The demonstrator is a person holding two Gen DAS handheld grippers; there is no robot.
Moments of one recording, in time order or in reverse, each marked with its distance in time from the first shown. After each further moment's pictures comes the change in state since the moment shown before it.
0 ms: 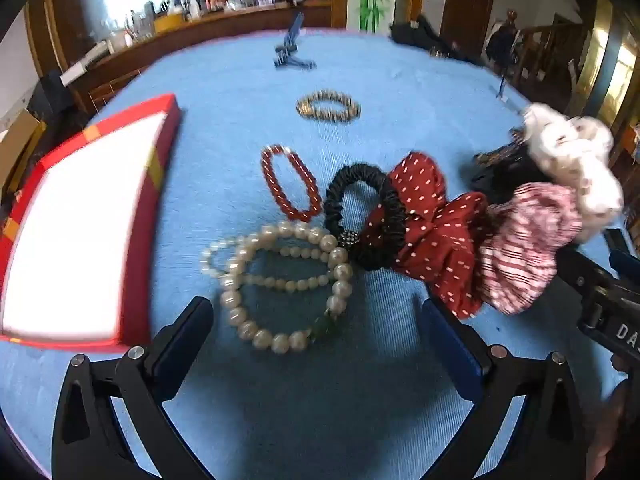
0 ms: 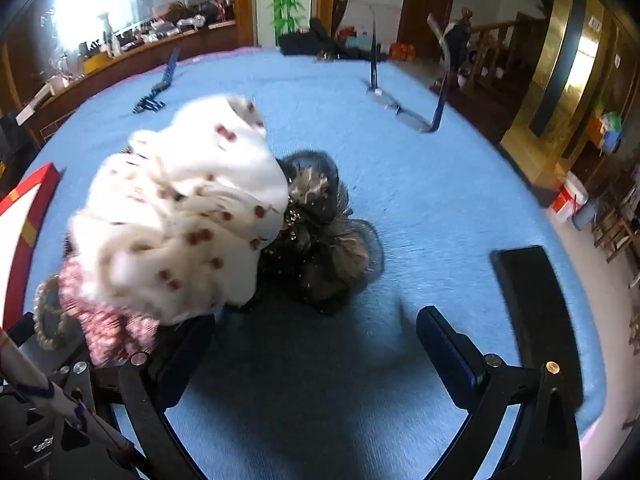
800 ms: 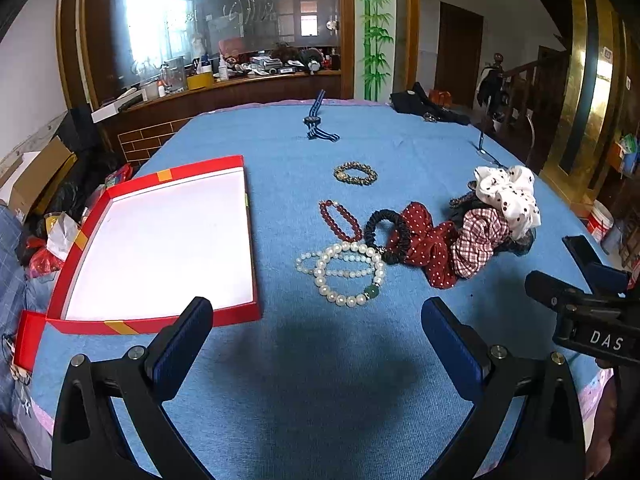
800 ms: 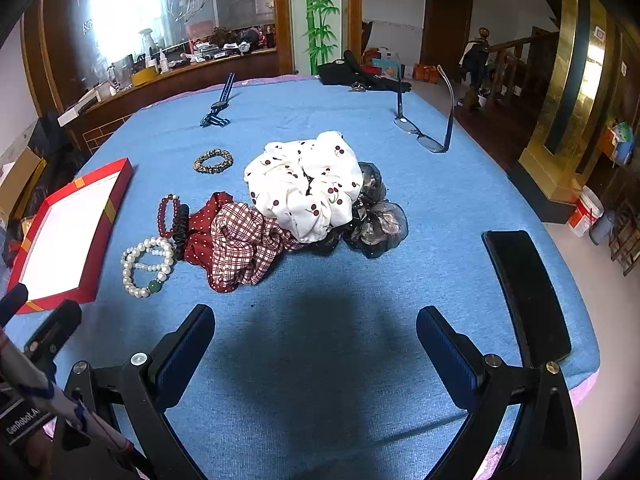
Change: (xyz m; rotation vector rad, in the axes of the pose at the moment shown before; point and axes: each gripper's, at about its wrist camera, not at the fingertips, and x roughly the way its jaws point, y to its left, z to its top) left arm -0.097 0.033 -0.023 0.012 -0.188 0.010; right arm -0.078 0.022 -0.035 -0.025 -0.046 0.098
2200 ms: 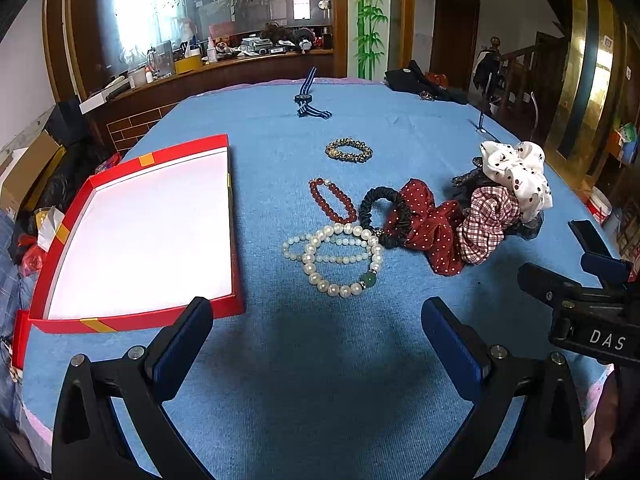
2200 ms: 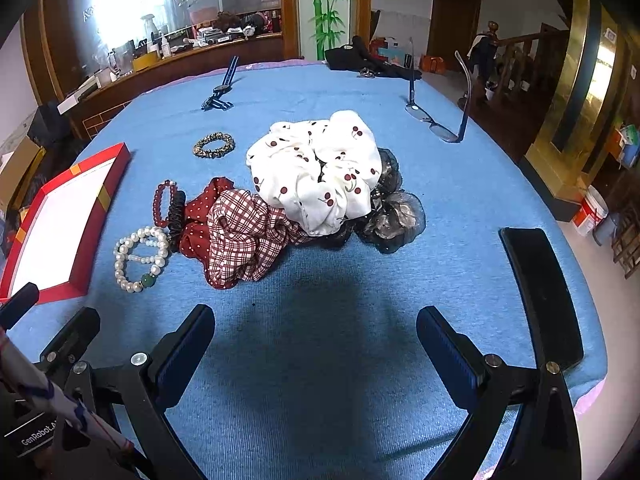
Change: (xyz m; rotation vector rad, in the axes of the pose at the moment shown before) left arm 0.026 -0.005 -0.003 0.013 0.063 -0.012; right arm 0.020 0.006 0.001 -0.025 0.041 0.009
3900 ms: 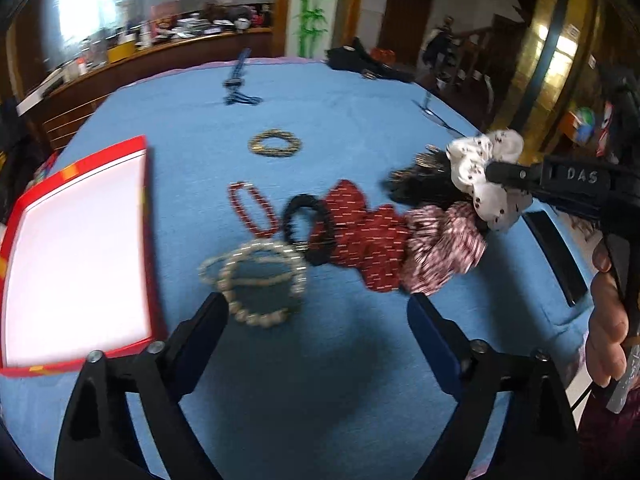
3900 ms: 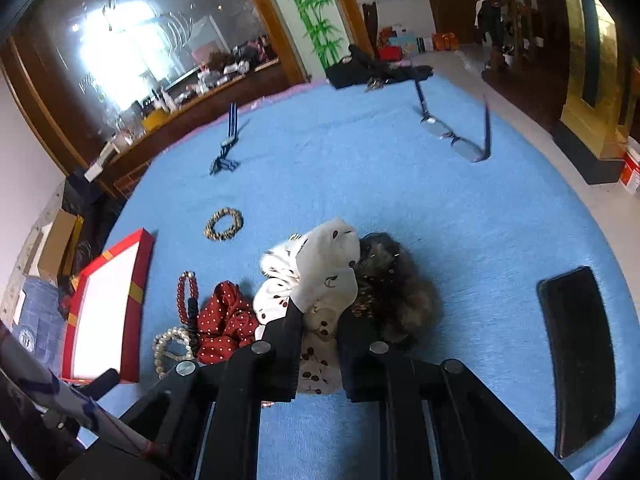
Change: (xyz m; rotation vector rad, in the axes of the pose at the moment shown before) left arm 0.024 -0.033 0.035 0.081 0.108 -0.227; right arm 0.015 -0.062 0.069 0.198 -0.049 0.255
